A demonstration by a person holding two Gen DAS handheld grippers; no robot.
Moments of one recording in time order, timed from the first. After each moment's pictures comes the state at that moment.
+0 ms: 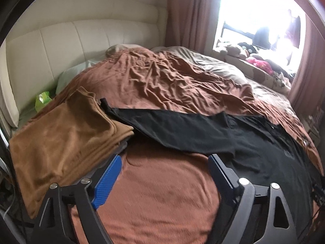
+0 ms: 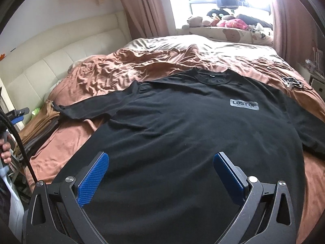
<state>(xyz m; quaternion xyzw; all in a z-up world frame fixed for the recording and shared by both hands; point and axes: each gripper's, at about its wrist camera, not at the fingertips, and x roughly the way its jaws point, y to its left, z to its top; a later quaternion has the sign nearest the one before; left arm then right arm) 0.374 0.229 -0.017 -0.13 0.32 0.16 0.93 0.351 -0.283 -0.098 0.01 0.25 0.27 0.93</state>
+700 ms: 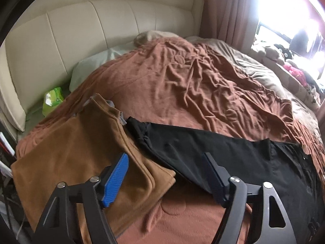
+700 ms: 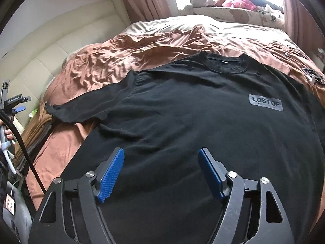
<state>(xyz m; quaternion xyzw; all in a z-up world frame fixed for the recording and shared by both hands) 0.478 0.354 -0.018 -0.17 0.37 0.24 0.88 0.462 -0.243 -0.095 0.01 0.33 0.29 0.90</state>
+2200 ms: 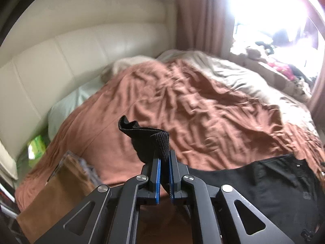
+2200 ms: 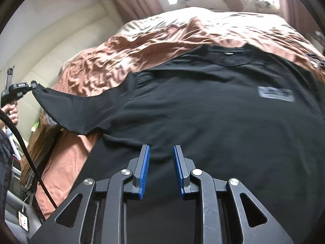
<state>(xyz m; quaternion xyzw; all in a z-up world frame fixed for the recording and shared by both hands) 0.579 0.324 0.059 -0.11 0.34 0.18 0.92 0.486 -0.227 -0.103 0.07 0.35 0.28 0.89</state>
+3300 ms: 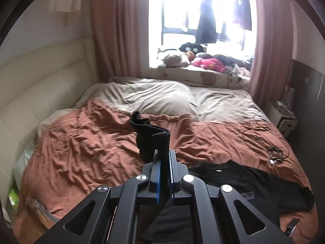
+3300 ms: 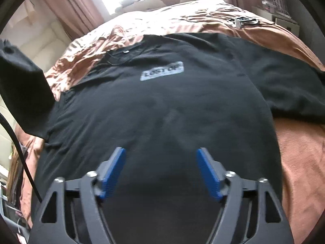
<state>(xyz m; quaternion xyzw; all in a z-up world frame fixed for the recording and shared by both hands) 0.637 0.021 0.194 -0.02 0.30 0.00 0.95 0.463 -0.388 -0.133 0.13 0.38 0.14 0.90</state>
